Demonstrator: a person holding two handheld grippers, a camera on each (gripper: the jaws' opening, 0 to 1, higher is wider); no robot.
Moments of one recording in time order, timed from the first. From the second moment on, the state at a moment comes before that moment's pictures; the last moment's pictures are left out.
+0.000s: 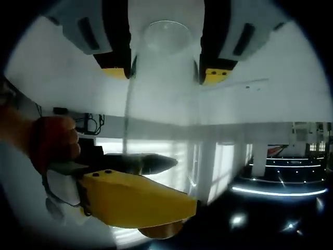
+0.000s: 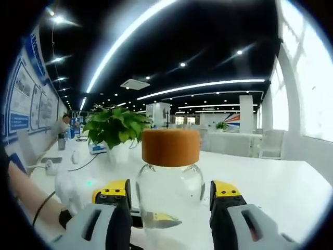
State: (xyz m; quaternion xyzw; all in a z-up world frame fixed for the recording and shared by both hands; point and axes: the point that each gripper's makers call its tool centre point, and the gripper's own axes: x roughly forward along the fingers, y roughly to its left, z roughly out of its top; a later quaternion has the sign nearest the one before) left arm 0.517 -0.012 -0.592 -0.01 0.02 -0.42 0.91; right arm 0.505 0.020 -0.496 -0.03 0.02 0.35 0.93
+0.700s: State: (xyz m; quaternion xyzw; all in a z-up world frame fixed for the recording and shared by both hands) left arm 0.516 -0.010 -0.591 -0.01 0.01 -0.41 0.91; right arm 0.512 0.021 -0.499 -0.02 0.01 0.35 0.94
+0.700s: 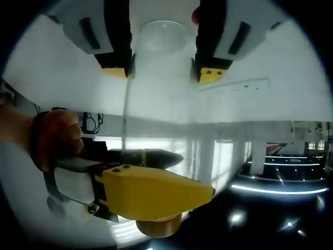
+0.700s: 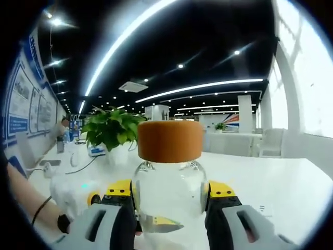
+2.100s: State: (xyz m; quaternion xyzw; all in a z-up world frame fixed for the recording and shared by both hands) left arm 0.485 -0.014 -0.560 0.00 -0.01 -0.43 0.90; right arm 0.487 0.017 -0.466 -0.02 -0.01 0.38 0.92
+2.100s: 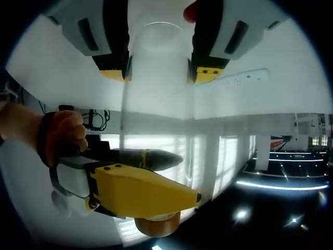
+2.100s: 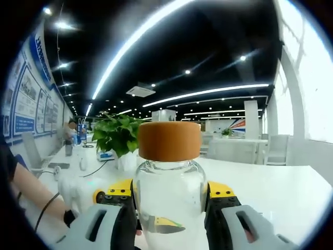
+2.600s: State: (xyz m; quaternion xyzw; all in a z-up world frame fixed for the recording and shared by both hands) left arm 0.438 -0.011 -0.535 0.01 -0.02 -0.47 0.88; right arm 0.440 0.020 -0.442 -0.02 -0.03 0.42 0.91
